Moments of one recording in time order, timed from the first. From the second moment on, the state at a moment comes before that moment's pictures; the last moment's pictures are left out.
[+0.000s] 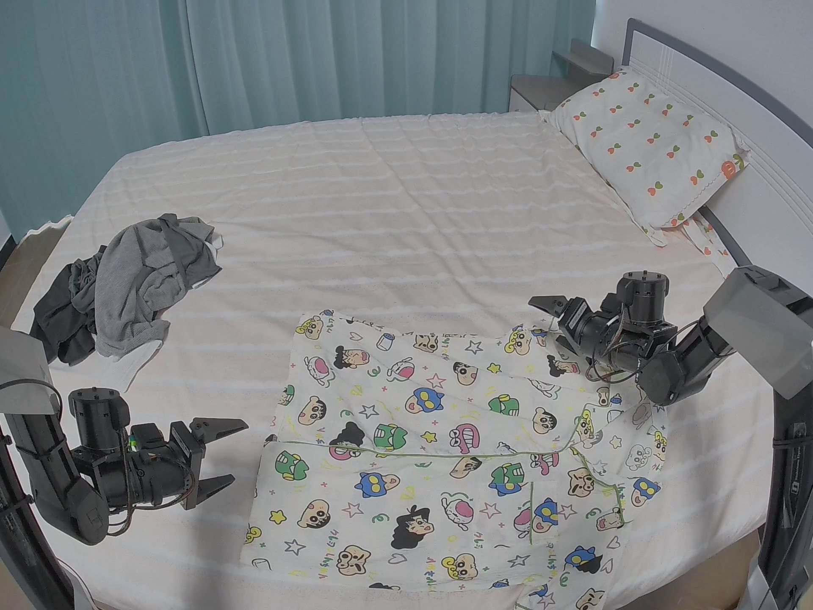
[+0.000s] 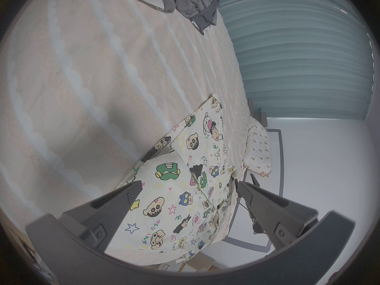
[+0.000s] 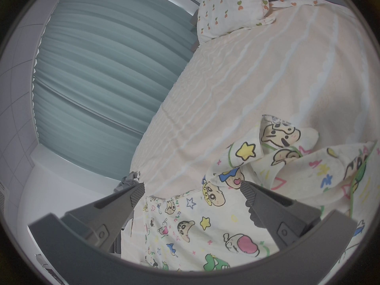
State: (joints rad) left arm 0.03 2.02 -0.13 -1.33 -0.59 -1.08; right arm 0.20 2.37 -1.16 -0.90 0.24 0.87
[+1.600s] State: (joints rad) left arm 0.03 2.02 -0.13 -1.33 -0.58 -1.08; right arm 0.19 2.52 -1.58 -0.74 0.13 0.74
